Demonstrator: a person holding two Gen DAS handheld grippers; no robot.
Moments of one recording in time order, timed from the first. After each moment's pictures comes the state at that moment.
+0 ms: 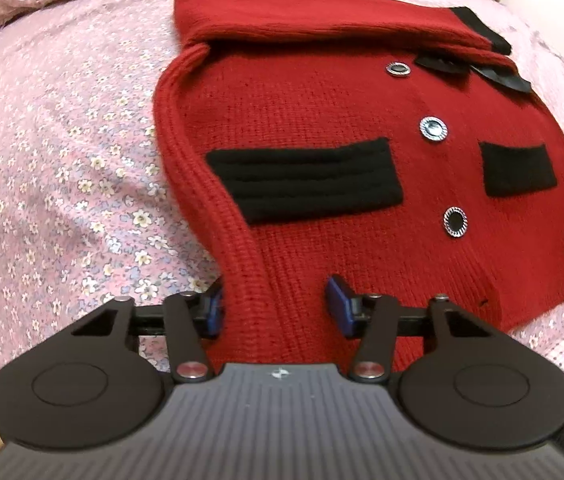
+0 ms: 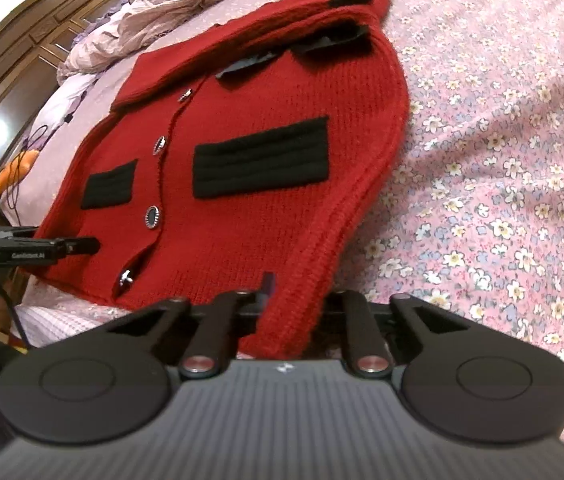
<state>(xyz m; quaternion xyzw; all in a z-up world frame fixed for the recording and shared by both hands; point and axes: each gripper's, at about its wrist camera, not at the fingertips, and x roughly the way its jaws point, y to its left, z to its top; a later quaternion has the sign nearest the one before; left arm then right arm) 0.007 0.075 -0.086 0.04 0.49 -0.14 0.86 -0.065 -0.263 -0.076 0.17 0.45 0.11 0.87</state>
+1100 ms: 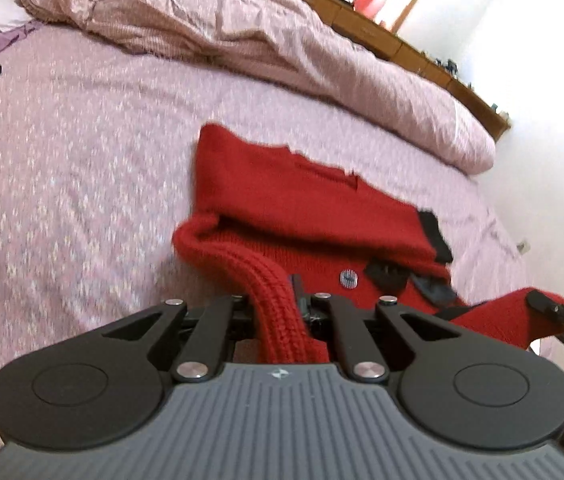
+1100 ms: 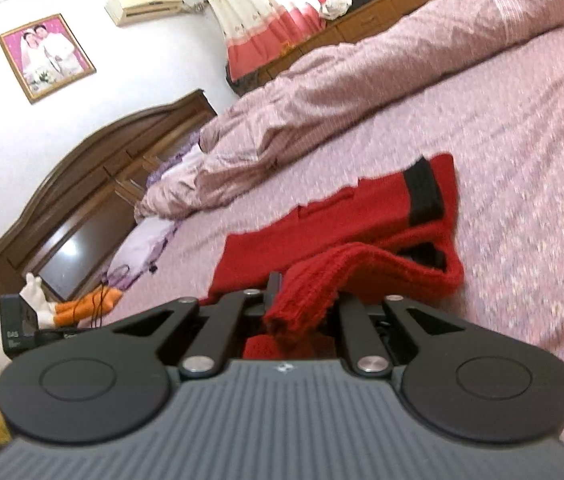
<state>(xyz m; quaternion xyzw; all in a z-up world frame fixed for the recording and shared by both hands) 0.026 0.130 0.029 -0.17 0.36 -0.15 0.90 -0.025 -0.288 0.026 0.27 0.24 0.16 0.92</state>
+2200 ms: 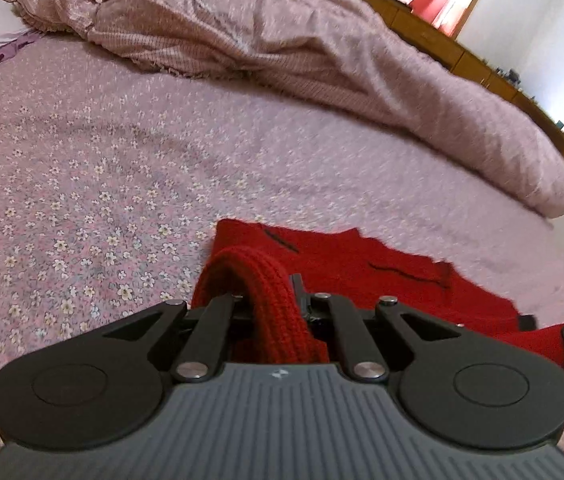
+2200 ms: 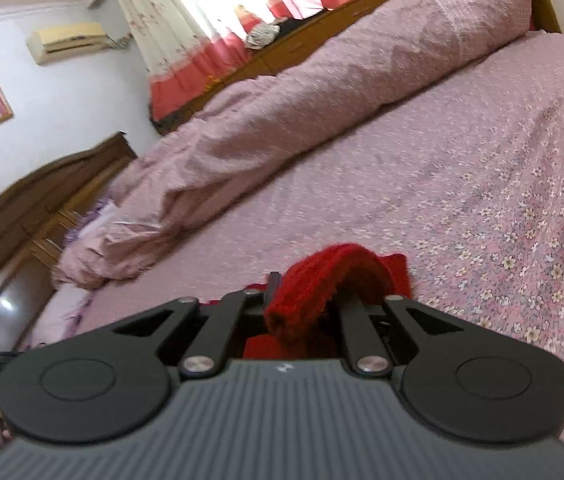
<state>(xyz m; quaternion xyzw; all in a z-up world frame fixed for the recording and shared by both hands) 0.254 0.104 -0.006 -0.15 0.39 -0.06 0.91 0.150 -0.331 -0.016 0.28 0.24 0.03 0.93</state>
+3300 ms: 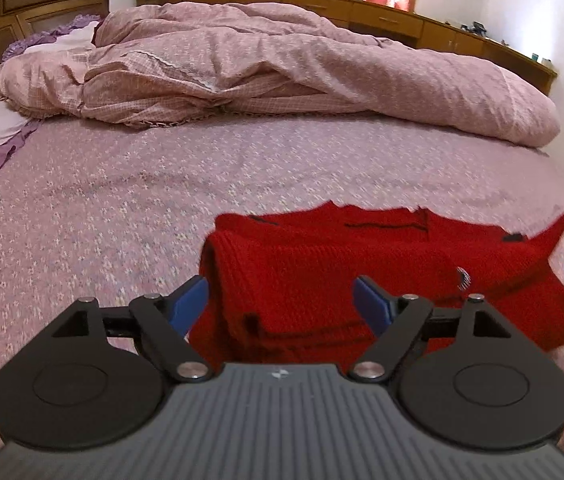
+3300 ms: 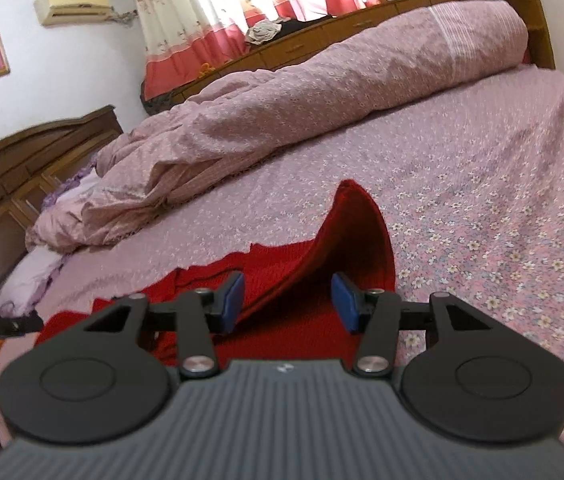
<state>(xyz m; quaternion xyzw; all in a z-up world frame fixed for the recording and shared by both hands) 0.147 0.071 0.040 -0.01 0.35 -0.08 0.94 0.093 -0.299 -0.004 0.19 0.24 0.01 0.95</state>
